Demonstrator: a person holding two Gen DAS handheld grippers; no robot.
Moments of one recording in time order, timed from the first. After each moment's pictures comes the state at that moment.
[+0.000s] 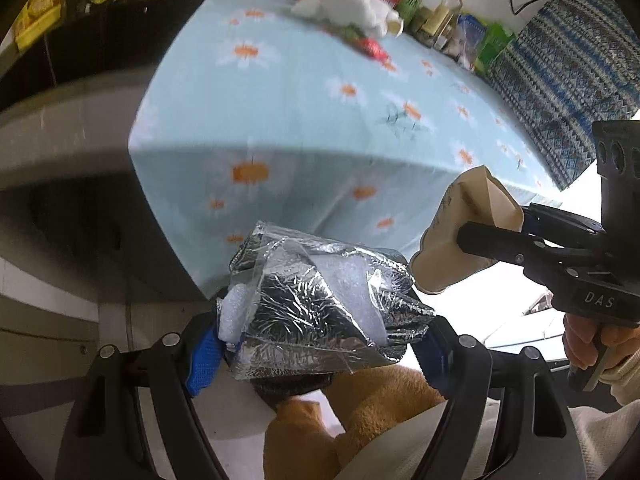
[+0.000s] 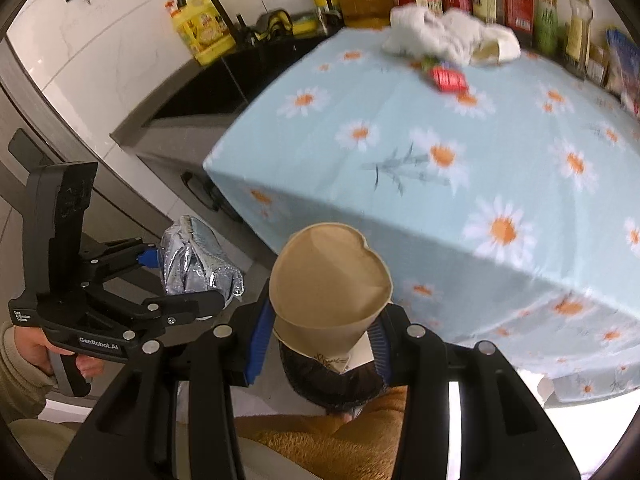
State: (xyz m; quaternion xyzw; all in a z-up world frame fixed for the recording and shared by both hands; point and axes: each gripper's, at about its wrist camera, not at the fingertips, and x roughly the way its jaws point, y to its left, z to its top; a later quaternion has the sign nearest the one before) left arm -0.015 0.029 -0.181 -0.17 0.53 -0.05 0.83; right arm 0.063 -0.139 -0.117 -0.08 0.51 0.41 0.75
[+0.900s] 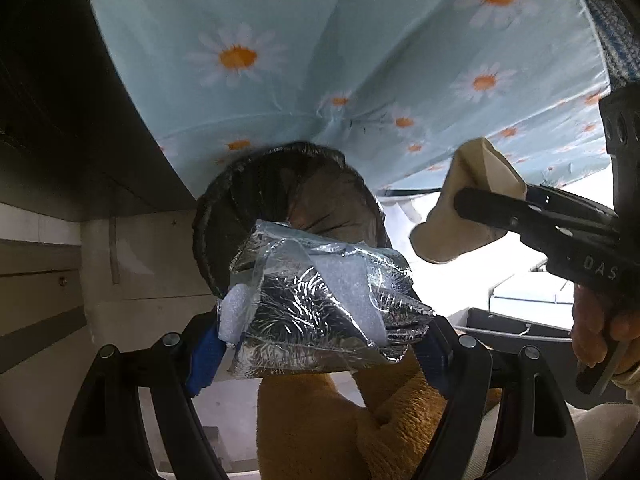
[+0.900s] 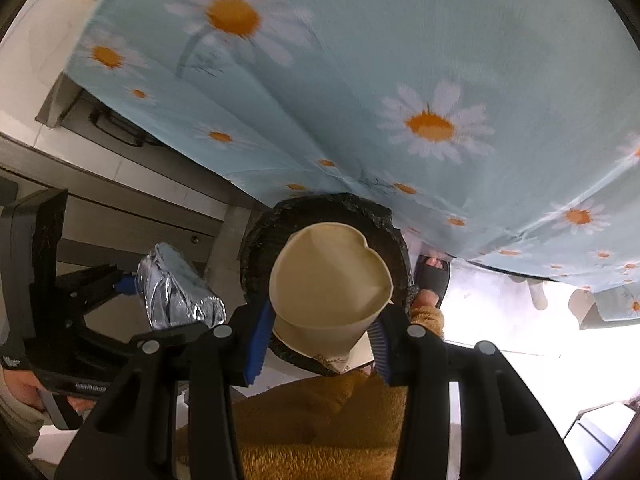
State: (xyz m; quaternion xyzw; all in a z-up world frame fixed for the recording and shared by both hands) left arm -0.015 0.012 -0.337 -0.19 0.65 -0.05 0.74; right arm 0.063 -0.132 -0.272 -0.06 0.64 0.33 0.69
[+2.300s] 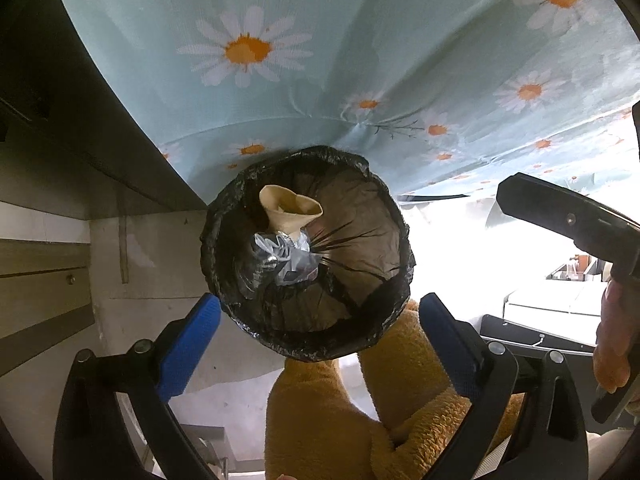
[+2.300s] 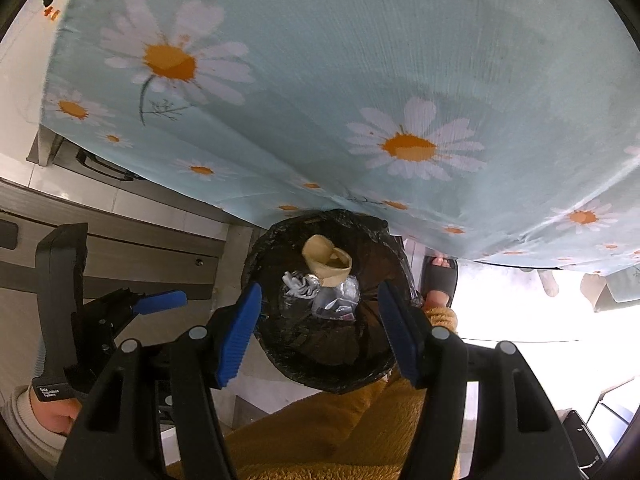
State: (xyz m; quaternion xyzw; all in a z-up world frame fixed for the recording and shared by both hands) left arm 0.007 0.019 -0.354 -0.18 0.65 -0.02 0.73; right arm 0.082 -0.142 -0.271 -0.01 0.64 0.31 0.71
